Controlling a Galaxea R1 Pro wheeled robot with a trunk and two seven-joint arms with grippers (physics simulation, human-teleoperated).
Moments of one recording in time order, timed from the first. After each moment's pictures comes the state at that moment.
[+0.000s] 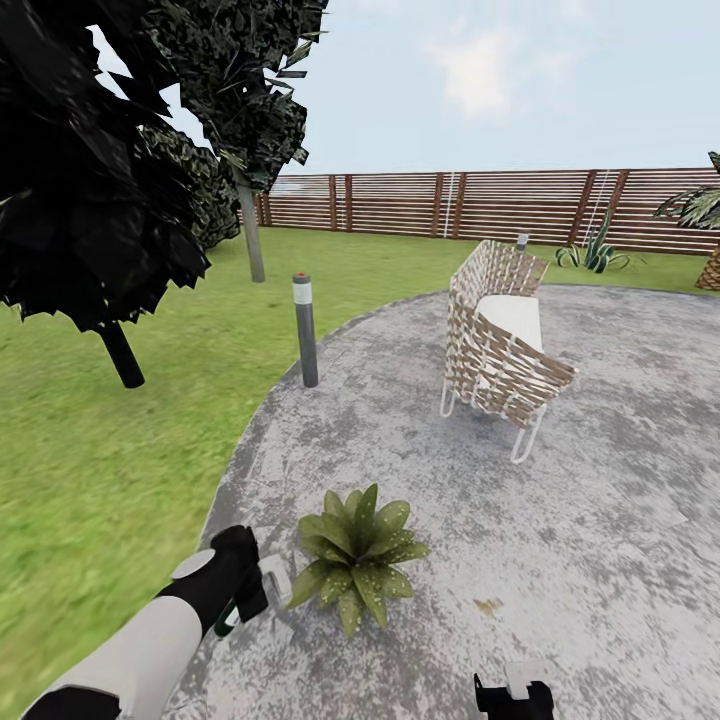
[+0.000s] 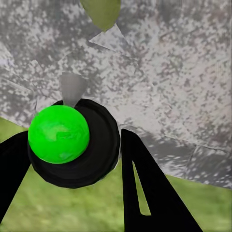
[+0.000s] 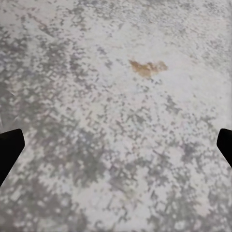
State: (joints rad) left arm -0.73 -0.03 -0.14 -0.53 -1.13 0.58 -0.86; right arm -0.42 -0.03 0.14 -0.11 -0.04 -0.39 -0.13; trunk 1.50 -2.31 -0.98
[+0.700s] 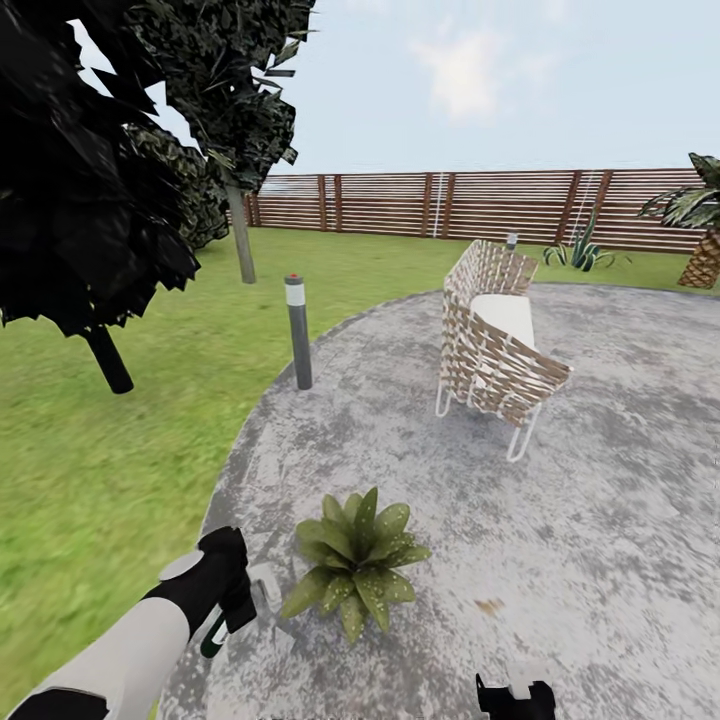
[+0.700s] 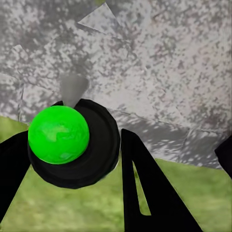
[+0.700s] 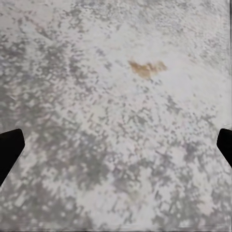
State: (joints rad) left arm -0.72 0.01 -0.15 -0.53 -1.14 0.59 -0.96; right arm -0.41 -0.04 0.14 -0.11 -0.04 -0.39 -0.13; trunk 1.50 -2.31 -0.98
